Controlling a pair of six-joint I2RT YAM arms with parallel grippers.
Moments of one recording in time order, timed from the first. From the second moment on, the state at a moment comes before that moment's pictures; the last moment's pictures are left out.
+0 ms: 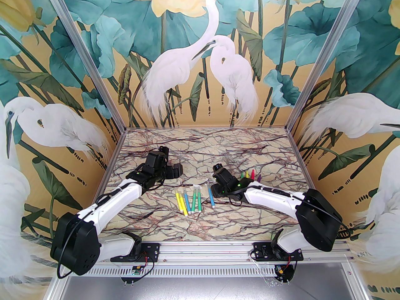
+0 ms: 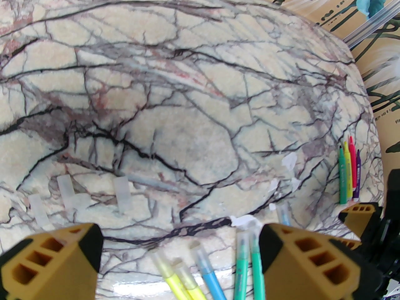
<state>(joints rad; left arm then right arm) -0.39 1.26 0.83 -0.32 0.01 -0.39 0.82 1.50 0.85 -0.39 0.17 0.40</state>
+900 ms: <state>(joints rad) -0.39 1.22 0.82 -0.32 0.01 -0.39 0.86 1.67 0.94 -0.44 0.06 0.45</state>
